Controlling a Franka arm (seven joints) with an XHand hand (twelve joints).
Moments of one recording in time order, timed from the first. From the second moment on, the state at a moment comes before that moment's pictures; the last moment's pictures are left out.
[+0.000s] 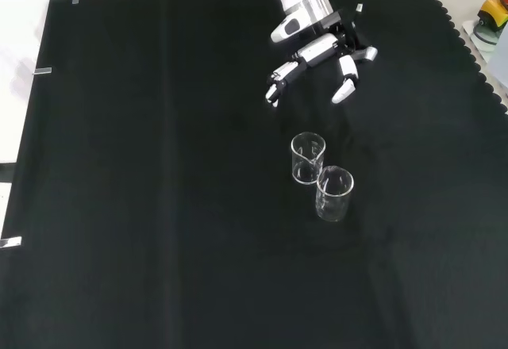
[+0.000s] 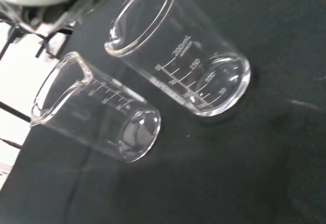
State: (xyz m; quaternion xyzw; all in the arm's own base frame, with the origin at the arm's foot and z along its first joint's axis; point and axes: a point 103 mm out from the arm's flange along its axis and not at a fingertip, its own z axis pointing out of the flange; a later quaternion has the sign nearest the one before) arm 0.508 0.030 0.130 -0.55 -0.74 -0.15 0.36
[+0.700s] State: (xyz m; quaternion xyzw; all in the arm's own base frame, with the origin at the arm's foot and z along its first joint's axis) arm 0.506 0.055 0.113 -0.54 -0.75 -0.11 0.37
